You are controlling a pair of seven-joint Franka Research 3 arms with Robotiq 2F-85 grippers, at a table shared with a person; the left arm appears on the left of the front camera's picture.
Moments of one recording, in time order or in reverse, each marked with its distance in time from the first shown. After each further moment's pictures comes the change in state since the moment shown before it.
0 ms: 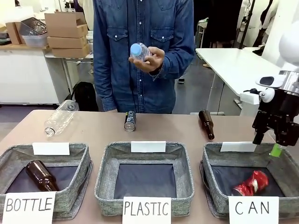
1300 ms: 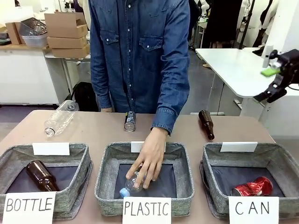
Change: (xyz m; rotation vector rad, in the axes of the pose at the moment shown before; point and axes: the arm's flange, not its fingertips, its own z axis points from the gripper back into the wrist) left arm 0.000 0.000 0.000 0.002 0.000 0.000; right arm -0.044 -0.030 0.094 0.663 -0.800 -0.895
